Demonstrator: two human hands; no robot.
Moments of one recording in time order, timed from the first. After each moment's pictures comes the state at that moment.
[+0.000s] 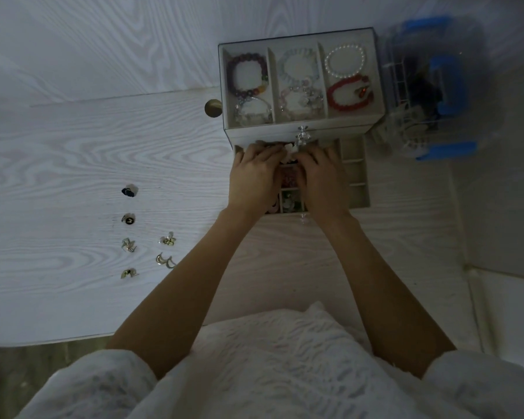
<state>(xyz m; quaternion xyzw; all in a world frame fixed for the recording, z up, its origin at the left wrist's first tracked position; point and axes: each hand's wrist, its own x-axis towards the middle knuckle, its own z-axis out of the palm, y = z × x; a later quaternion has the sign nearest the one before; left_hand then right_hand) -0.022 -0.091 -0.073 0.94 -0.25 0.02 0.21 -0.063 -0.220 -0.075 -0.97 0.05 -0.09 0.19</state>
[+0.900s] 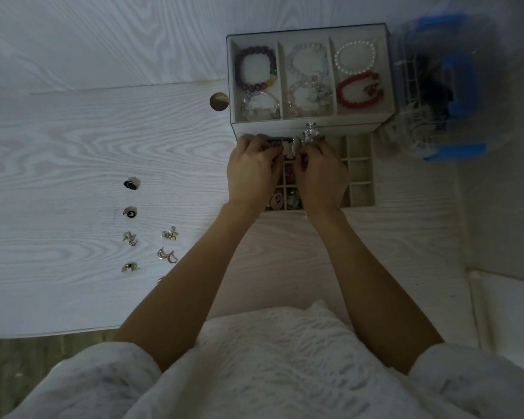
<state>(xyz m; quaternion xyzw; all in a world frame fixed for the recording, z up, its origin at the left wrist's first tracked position) -0.018 -0.086 -0.069 0.96 -0.17 0.04 0.21 -0.048 -0.202 -0.081 -0.96 0.18 -0.11 0.19</state>
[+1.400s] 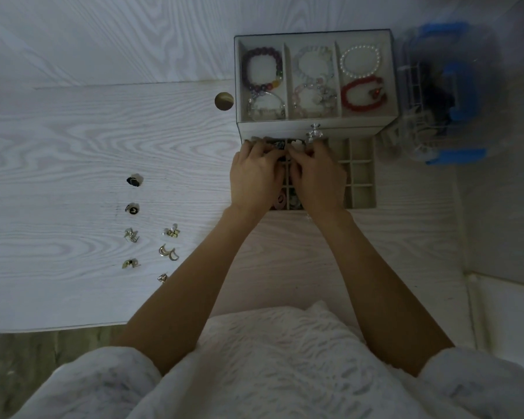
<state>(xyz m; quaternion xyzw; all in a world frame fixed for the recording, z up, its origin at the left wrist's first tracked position) -0.027 -0.084 -0.064 0.96 -0.16 0.02 0.24 -0.055 -0.204 -0.071 -0.98 0.06 -0.08 0.18</state>
